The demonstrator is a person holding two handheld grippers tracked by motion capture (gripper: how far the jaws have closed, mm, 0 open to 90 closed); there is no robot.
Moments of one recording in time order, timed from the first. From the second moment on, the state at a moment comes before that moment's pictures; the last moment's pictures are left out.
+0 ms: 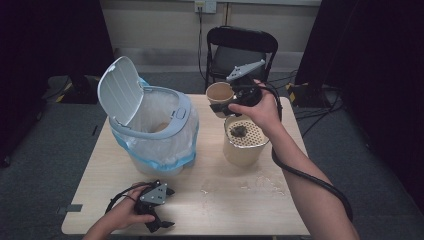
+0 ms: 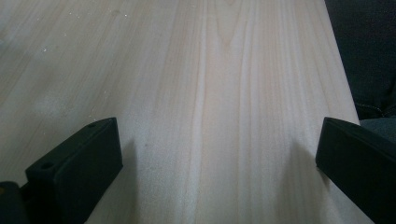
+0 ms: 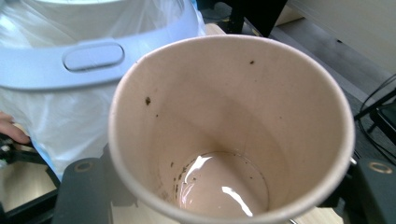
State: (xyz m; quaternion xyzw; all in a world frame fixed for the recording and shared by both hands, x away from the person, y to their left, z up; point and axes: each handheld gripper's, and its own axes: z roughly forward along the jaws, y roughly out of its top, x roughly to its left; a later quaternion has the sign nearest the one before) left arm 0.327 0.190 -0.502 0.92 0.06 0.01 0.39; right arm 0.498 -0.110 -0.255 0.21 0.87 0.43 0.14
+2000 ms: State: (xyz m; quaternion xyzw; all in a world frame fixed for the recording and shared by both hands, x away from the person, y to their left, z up) left arm 0.326 0.190 -0.502 0.92 0.06 0.01 0.39; right arm 0.502 -0.042 -0.197 0.17 0.88 0.44 0.11
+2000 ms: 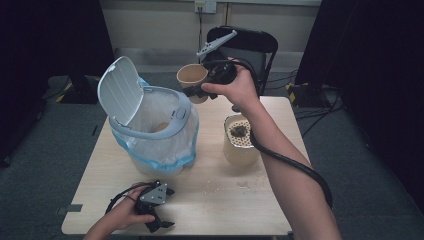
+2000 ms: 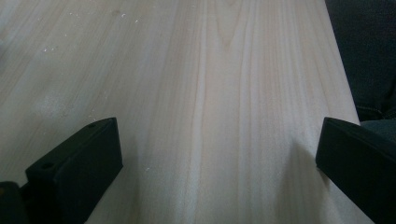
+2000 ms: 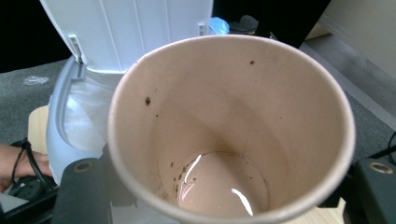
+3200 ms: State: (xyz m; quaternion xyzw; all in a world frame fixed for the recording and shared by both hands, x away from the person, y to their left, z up) left arm 0.327 0.190 -0.503 0.92 0.06 0.01 0.40; right arm 0.490 0.027 -0.203 0.12 0.88 0.44 0.08
